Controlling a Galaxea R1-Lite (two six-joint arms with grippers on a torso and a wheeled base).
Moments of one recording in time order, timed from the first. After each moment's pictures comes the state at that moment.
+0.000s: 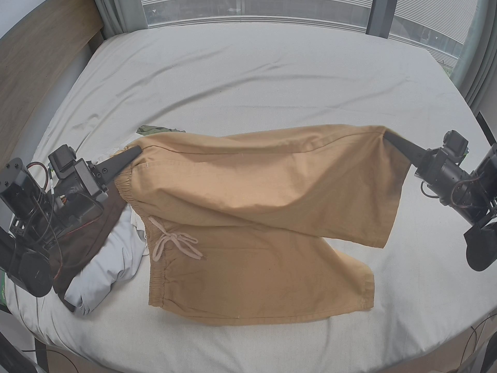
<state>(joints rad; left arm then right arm) -0.08 1.73 -0.48 -1.55 -0.71 -0.83 0.13 1.71 -0.57 -1.54 0.70 0.70</state>
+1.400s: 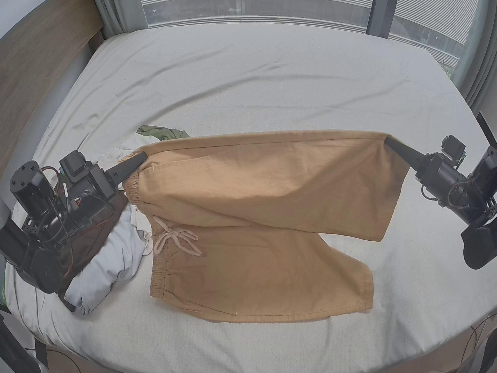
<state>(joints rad) -0.08 1.84 -0.53 -1.55 -0.61 -0.71 0.08 1.79 -0.57 -1.54 0.70 0.65</state>
